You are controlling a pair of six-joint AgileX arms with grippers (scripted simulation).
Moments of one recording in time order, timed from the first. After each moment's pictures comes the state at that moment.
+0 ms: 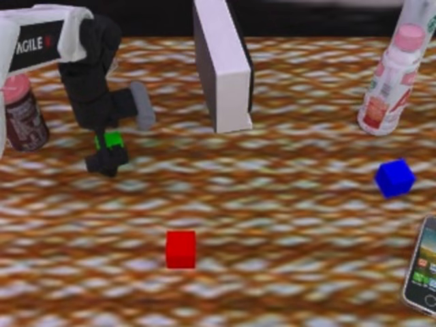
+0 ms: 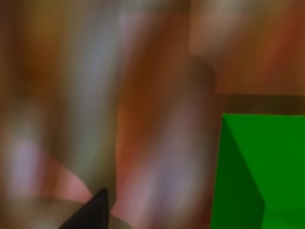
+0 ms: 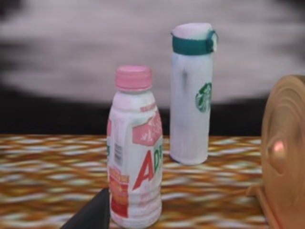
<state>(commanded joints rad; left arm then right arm) -0.21 2.48 1.89 -0.98 0.01 1.07 0.01 0.00 0.00 0.00 0.00 0.00</state>
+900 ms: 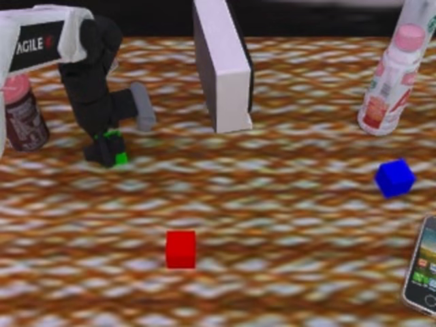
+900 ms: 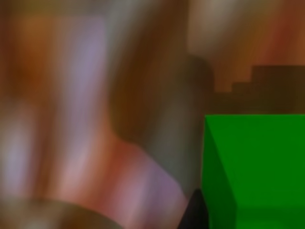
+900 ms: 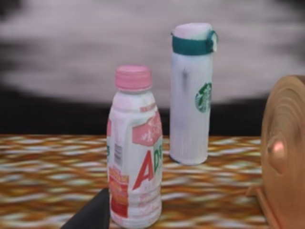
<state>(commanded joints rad) -0.21 2.48 1.89 -0.98 0.01 1.07 0.01 0.00 0.00 0.00 0.00 0.00</state>
